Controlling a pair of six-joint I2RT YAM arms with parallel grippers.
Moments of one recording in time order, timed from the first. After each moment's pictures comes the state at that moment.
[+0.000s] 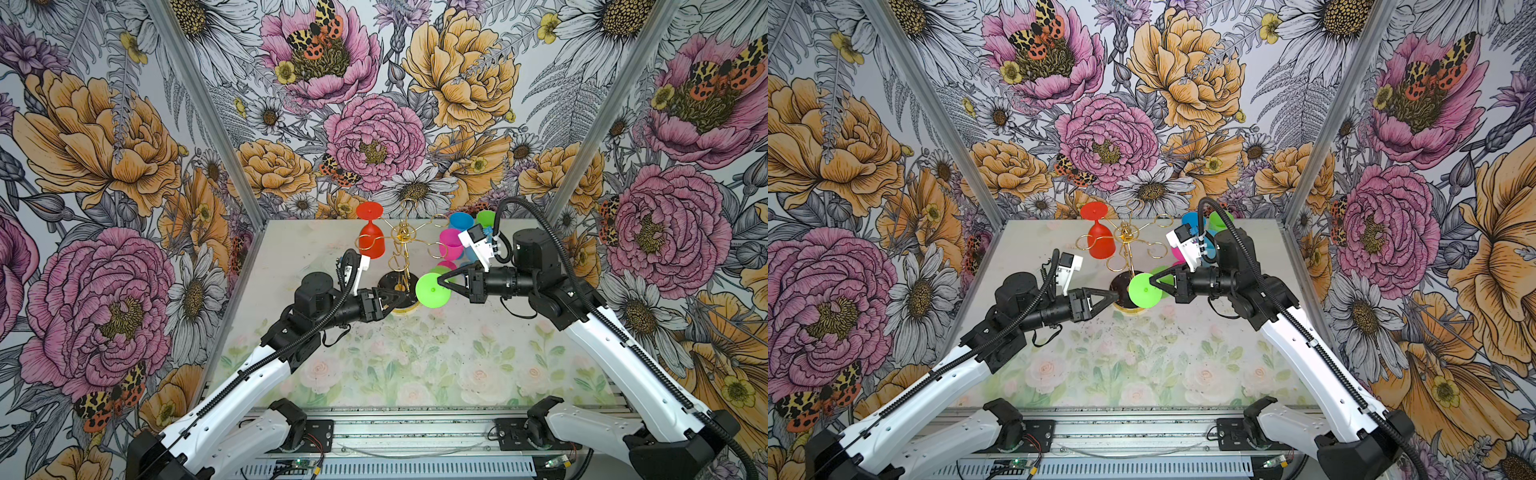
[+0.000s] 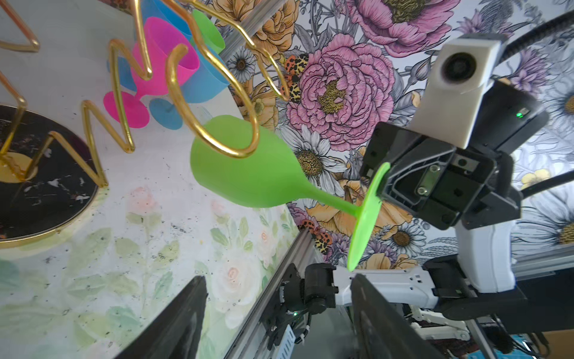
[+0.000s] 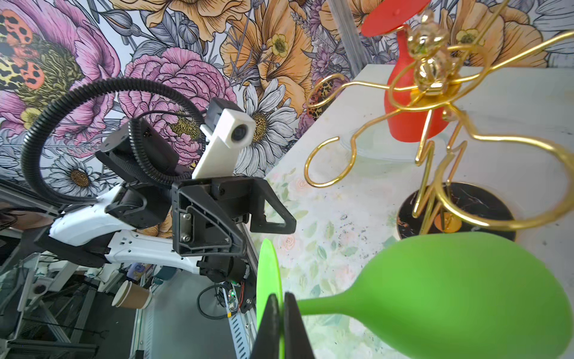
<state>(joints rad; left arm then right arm) -0.58 0.93 0.76 -0.01 0.58 -0.84 0.47 1.13 1.23 -0.56 -0.79 0.32</state>
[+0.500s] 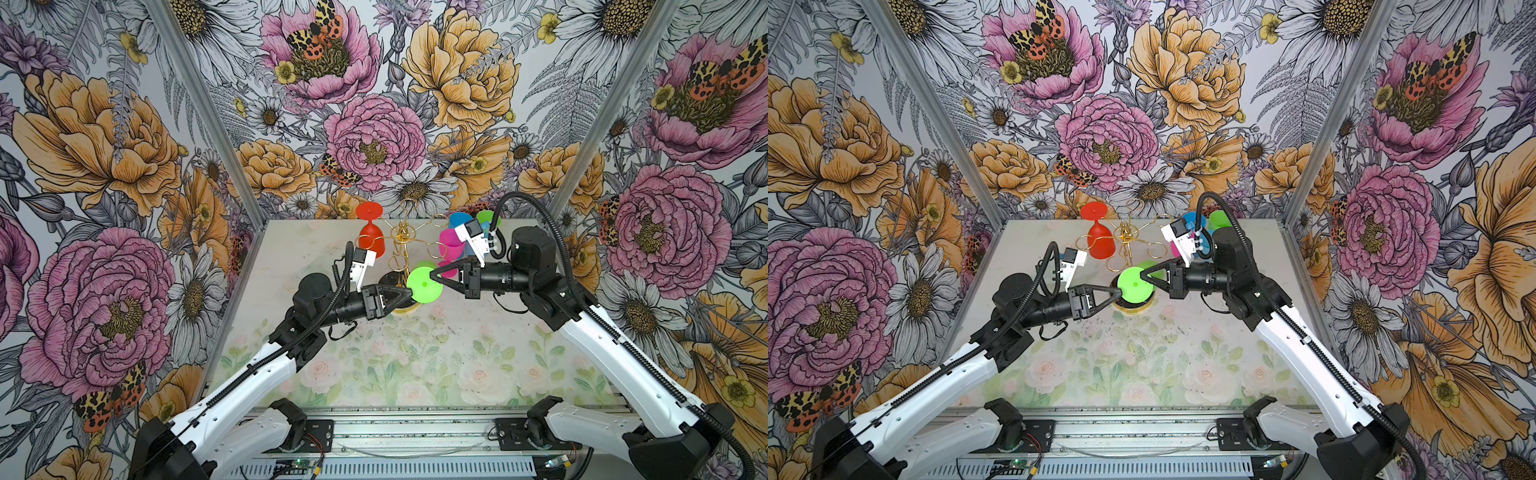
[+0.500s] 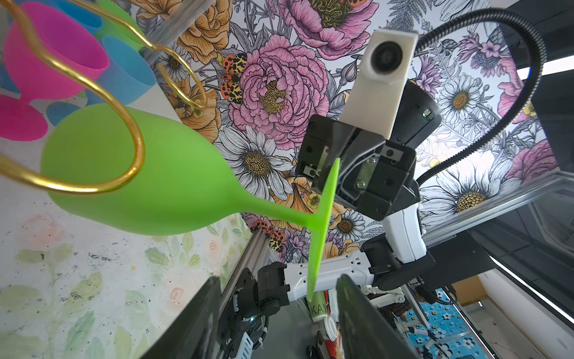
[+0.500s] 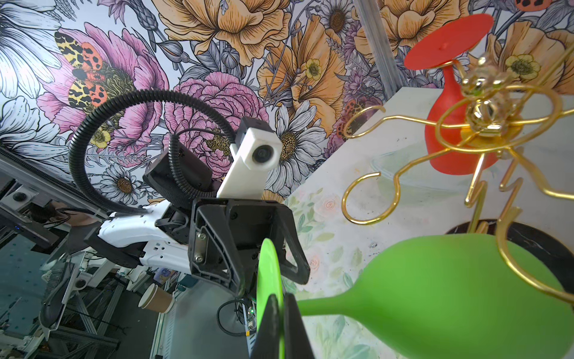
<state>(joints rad) -0.60 0.98 0.73 0.27 0.71 -0.98 0.49 1.14 1.21 -0.38 -0.86 0.42</state>
